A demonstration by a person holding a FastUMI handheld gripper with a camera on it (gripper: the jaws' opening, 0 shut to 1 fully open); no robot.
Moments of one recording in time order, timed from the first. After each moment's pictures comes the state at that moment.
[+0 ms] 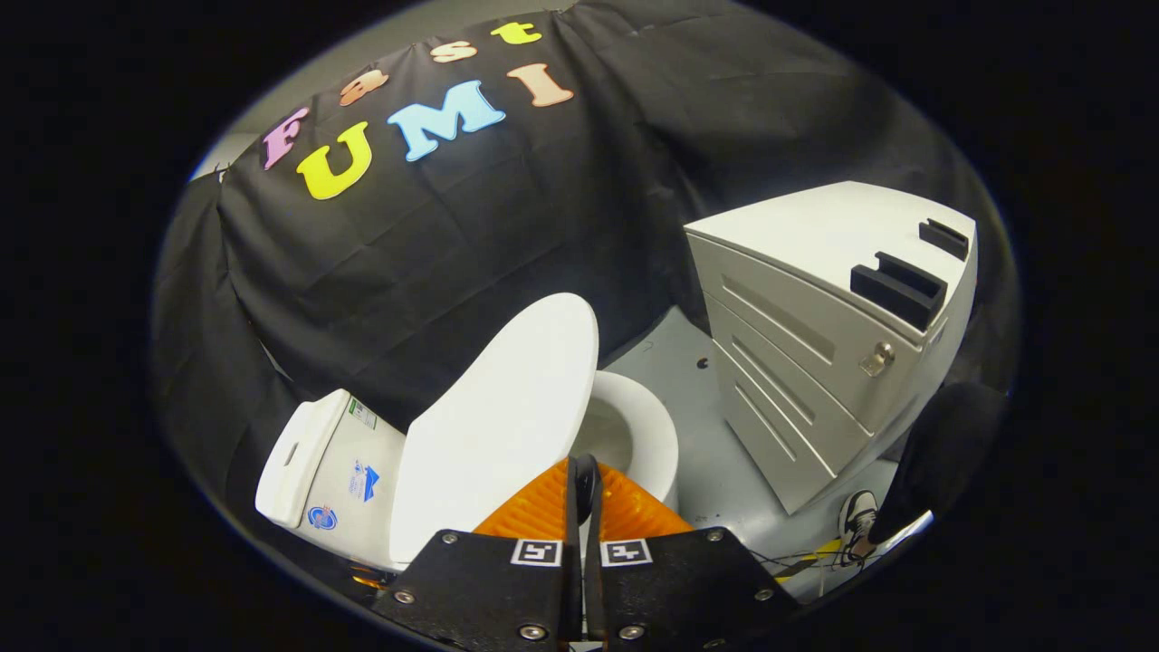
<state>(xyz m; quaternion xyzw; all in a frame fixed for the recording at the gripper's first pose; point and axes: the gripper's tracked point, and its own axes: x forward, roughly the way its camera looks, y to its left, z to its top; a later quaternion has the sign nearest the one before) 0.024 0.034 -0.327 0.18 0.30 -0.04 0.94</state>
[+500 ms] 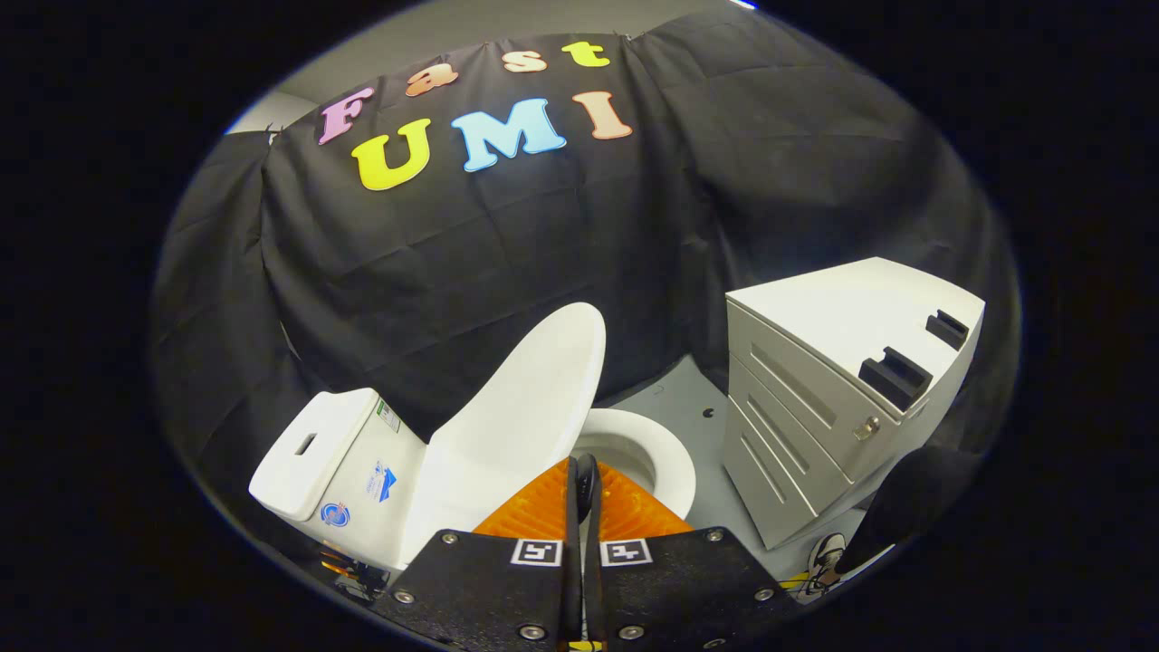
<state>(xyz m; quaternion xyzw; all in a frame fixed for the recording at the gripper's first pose) 0.026 0.079 -0.256 0.12 0.24 -0.02 0.96</state>
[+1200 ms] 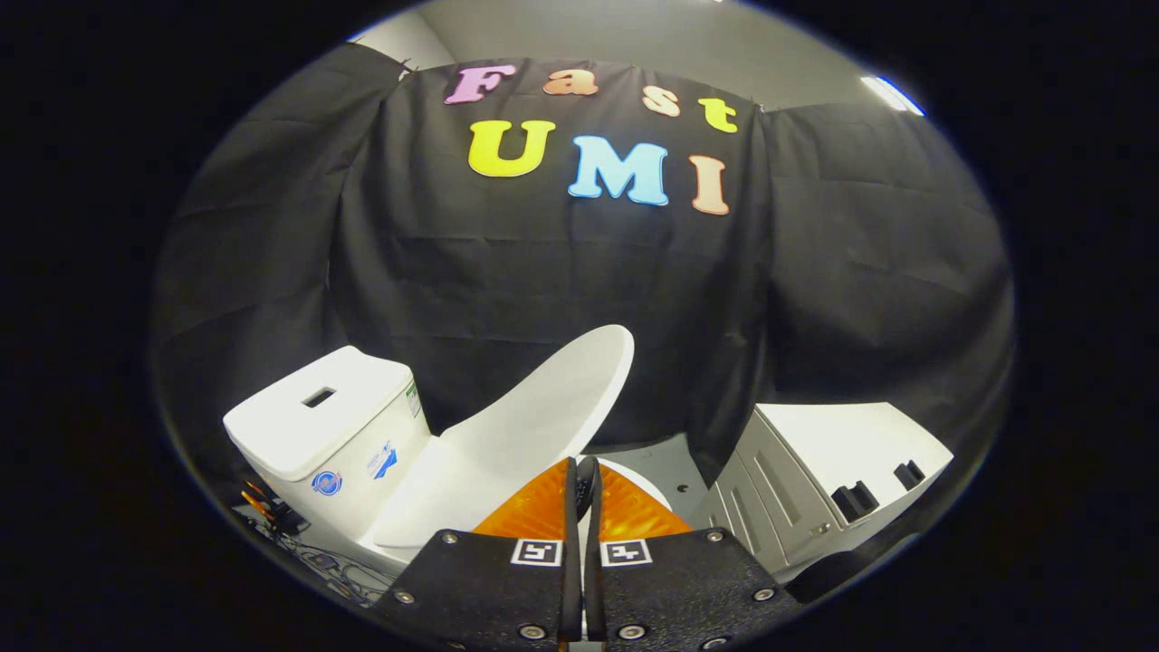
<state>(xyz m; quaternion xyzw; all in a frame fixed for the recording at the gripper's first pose) 0.026 0.143 -0.189 -0.08 0.17 0.04 0.98</state>
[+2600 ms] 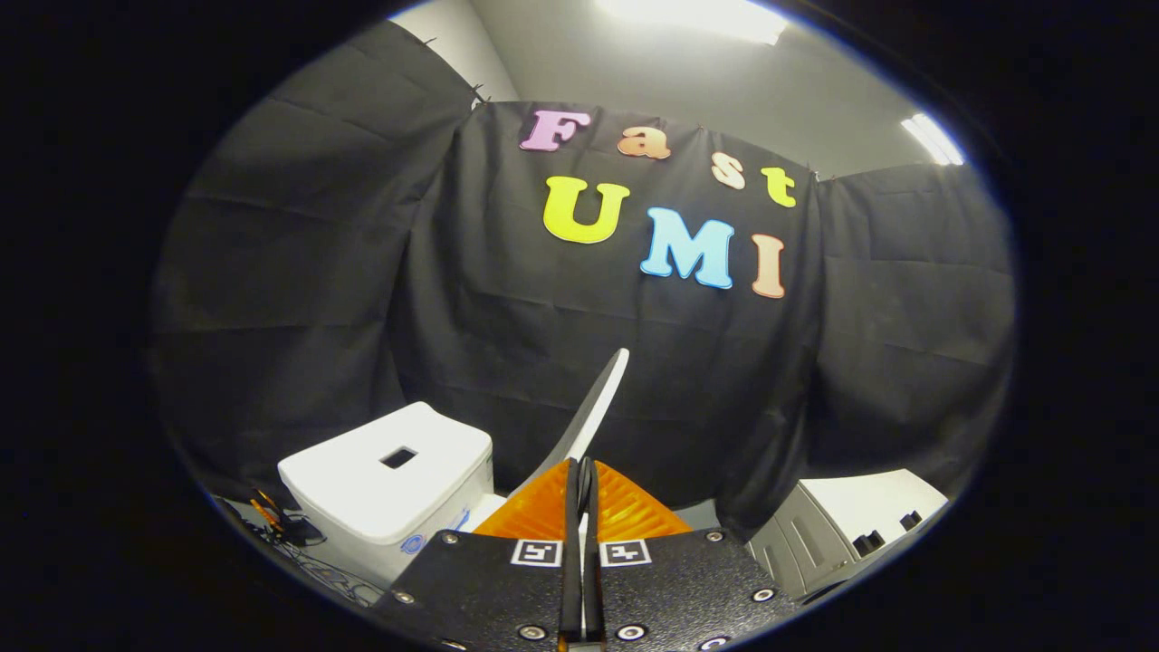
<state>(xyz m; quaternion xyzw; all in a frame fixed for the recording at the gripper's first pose) 0.017 0.281 -0.114 -0.10 0.07 0.12 0.99</state>
